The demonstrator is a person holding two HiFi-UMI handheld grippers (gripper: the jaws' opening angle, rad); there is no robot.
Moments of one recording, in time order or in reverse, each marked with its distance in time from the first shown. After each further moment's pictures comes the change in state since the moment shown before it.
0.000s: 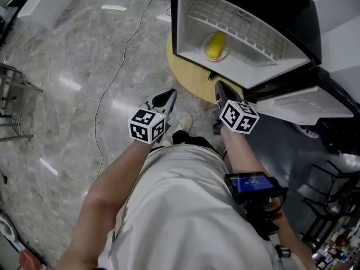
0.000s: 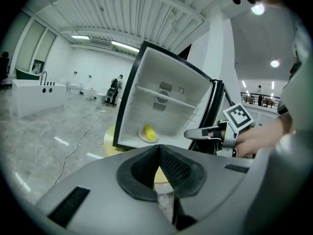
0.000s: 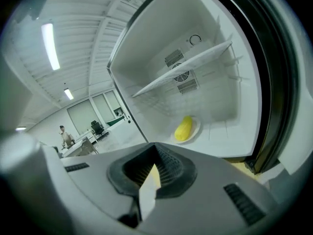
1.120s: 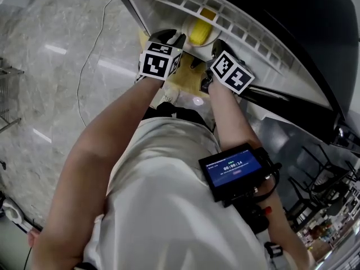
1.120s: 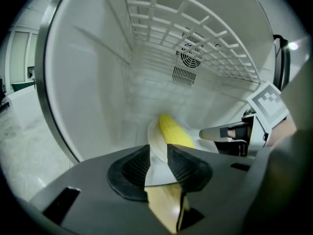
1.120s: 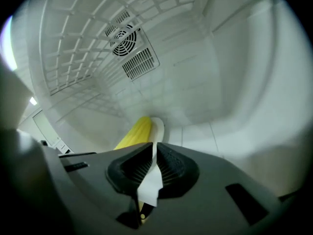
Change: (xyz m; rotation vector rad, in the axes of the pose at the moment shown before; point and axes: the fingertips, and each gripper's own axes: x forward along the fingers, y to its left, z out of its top) left arm 0.217 0.060 0.022 0.059 0.241 0.116; right arm 0.113 -0.134 0.028 0.152 0.070 -0.302
